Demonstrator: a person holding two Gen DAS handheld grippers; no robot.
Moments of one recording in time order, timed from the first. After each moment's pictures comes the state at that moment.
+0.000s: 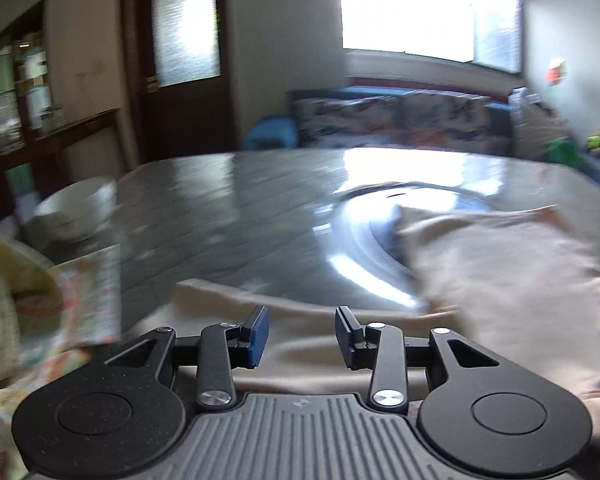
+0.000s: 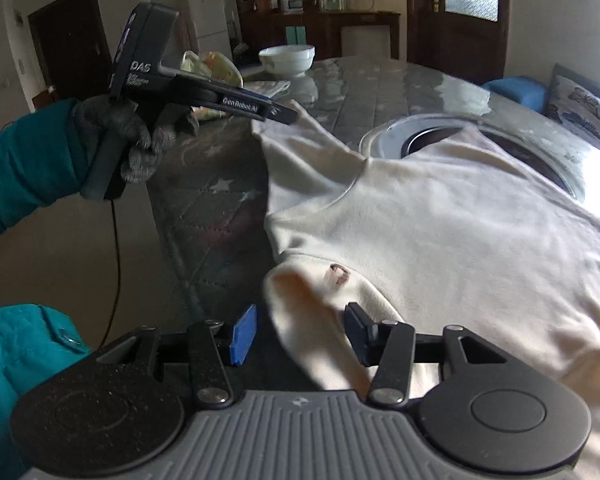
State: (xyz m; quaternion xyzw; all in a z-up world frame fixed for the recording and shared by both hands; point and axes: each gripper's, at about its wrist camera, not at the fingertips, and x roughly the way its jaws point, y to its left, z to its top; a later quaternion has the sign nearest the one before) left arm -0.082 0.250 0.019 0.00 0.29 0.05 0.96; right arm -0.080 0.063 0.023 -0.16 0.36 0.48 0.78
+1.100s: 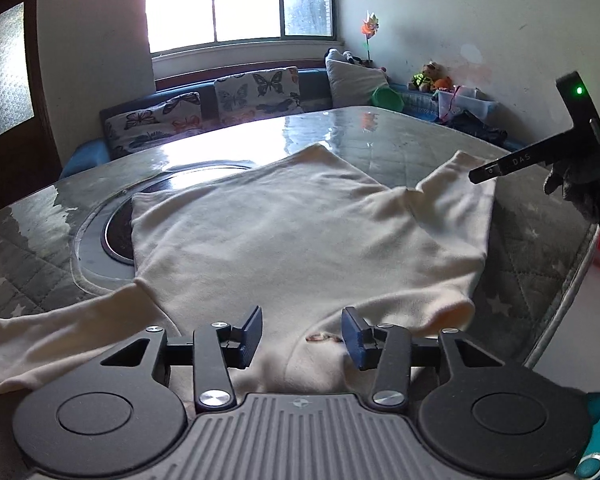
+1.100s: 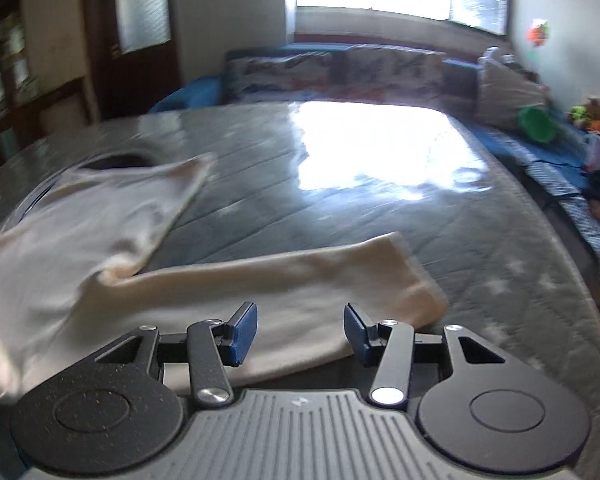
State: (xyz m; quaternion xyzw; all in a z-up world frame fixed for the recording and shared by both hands) left arm -0.108 0.123 -0.002 0.08 0.30 -0.18 0.93; right arm 0.000 -0.161 0.005 -0.01 0.35 0.06 0.94
